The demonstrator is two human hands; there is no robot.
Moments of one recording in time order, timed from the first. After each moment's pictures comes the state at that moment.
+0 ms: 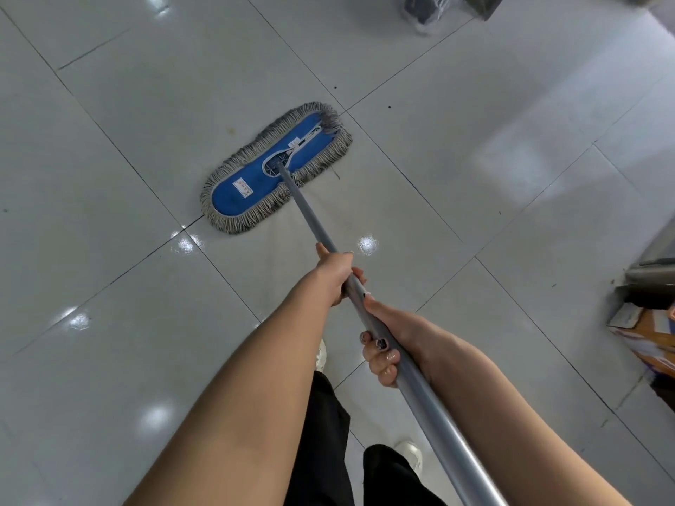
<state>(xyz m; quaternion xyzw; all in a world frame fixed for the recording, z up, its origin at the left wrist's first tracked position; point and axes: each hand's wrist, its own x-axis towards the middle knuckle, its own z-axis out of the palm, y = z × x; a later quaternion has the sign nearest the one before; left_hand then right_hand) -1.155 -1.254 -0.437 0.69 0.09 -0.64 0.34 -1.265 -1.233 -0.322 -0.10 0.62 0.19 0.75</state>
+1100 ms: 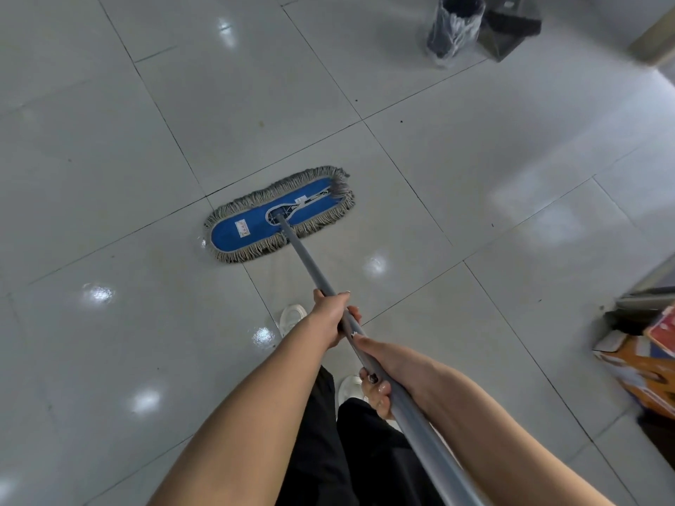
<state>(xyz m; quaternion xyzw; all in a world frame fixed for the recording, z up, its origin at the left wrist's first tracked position) -1.330 -1.100 -0.411 0.66 0.21 -0.58 0.43 -1.437 -1.111 -0.276 -0.19 0.61 0.29 0.71</state>
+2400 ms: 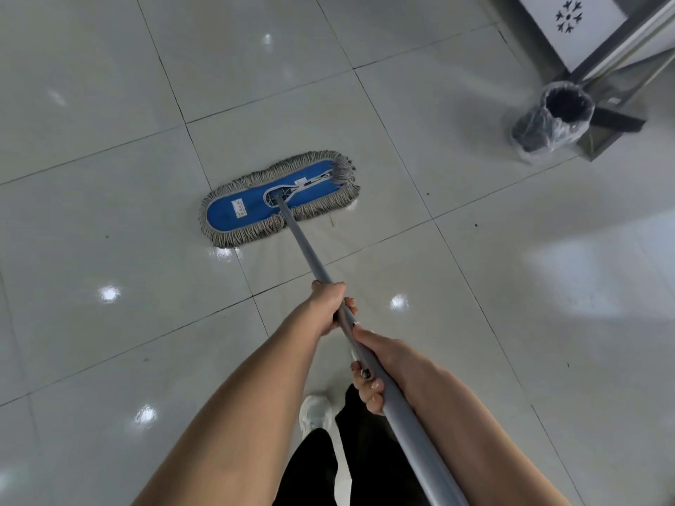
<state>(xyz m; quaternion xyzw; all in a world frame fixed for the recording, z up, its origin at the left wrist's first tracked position) -0.840 -1.358 -0.432 0.68 0.21 -0.58 0.40 -0.955 -1.372 -0.320 -0.18 0.61 0.30 0.71</state>
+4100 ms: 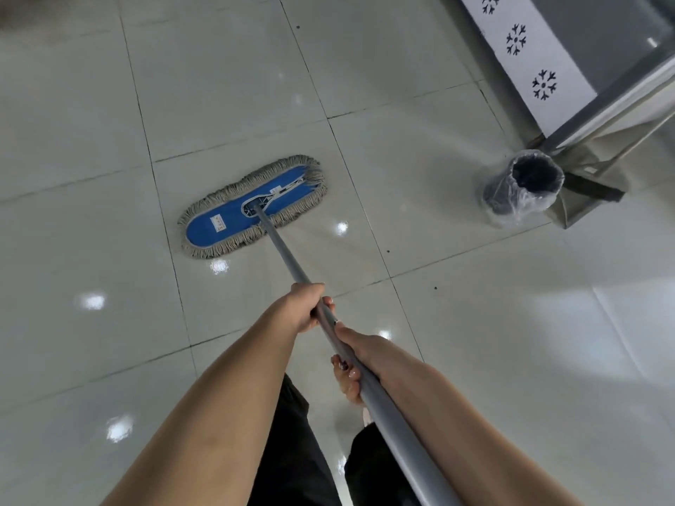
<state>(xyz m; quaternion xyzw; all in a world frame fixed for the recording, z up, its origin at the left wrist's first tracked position) -0.827 -1.623 -0.446 0.68 0.24 -0.56 0.41 -0.951 -1.659 -0.310 -0.20 0.59 0.33 0.71</state>
